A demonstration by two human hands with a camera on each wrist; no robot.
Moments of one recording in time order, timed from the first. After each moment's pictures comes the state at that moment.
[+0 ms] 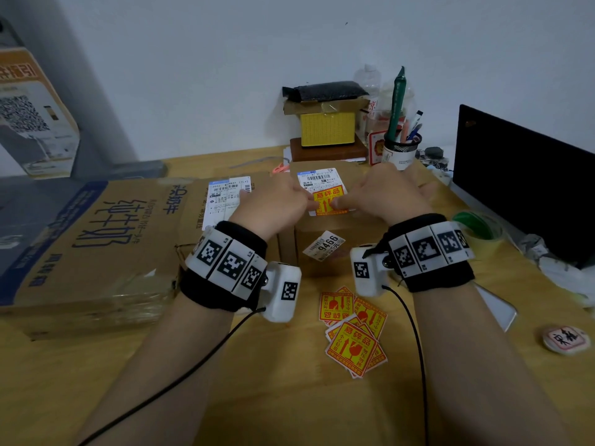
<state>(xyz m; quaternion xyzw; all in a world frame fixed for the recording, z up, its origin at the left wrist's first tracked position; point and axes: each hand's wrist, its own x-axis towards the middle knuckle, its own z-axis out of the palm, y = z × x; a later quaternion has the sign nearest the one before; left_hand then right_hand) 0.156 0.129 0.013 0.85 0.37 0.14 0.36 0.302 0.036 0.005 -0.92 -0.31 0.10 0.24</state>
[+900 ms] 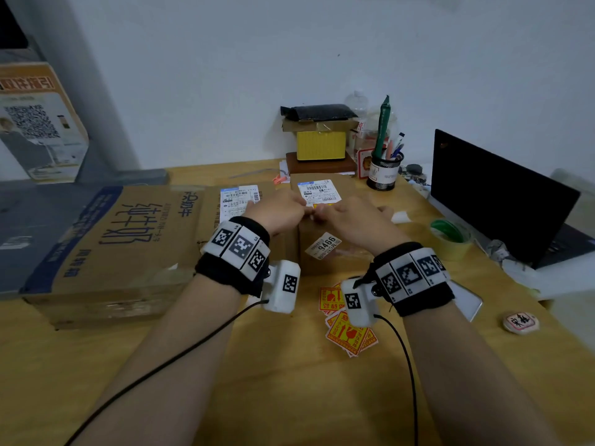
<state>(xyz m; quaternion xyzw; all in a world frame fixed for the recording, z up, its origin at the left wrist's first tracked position) 0.147 0.145 0.005 0.86 0.35 0.07 0.36 0.242 0.009 0.007 -0.88 -0.39 0.12 0.23</state>
